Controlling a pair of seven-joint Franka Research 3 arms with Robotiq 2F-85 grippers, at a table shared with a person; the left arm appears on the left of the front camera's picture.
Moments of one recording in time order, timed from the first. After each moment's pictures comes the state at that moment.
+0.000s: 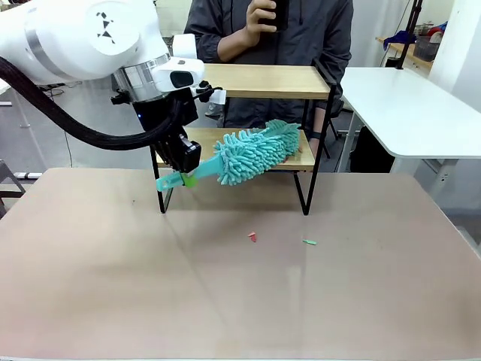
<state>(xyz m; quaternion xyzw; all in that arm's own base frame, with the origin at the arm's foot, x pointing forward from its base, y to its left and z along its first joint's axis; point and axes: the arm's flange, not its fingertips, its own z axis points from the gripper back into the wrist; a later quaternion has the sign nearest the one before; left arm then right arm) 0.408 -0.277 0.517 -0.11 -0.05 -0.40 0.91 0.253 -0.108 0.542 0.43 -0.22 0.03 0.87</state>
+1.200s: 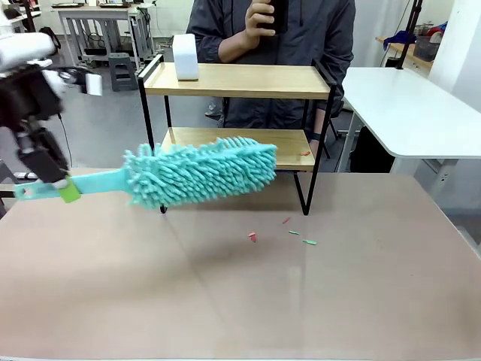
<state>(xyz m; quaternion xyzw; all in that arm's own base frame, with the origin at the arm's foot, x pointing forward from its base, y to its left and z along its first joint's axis) 0.316 -0.098 0.560 -0.19 -0.04 -0.53 0.83 0.253 -0.108 0.542 0.43 -0.22 0.03 0.87</state>
